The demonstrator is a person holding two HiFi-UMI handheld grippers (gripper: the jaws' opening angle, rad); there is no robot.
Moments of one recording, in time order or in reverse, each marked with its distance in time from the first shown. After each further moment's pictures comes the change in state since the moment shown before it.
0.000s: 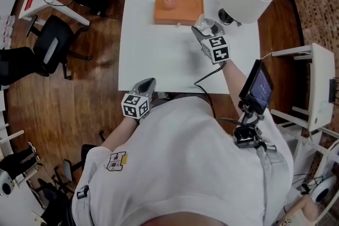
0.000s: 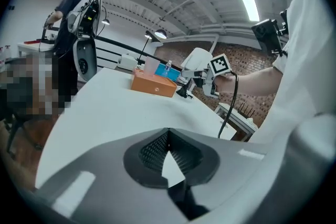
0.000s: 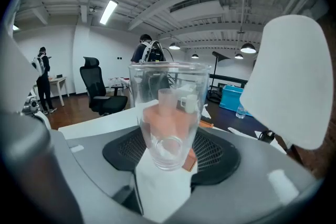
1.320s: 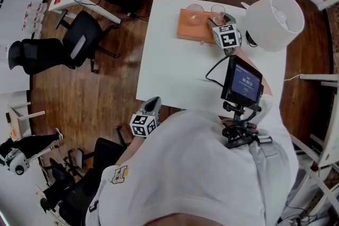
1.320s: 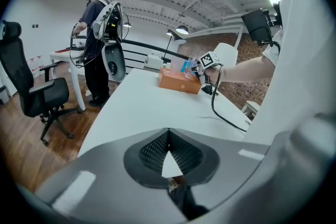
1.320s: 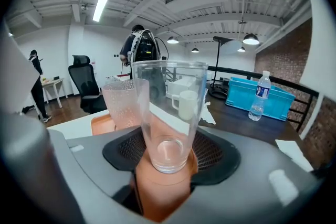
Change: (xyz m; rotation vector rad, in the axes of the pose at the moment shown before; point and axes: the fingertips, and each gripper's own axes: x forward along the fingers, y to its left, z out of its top) left arm -0.054 0.035 -0.020 -0.065 0.027 0.293; right arm 0.134 -0.049 0.024 0.013 0.040 0.013
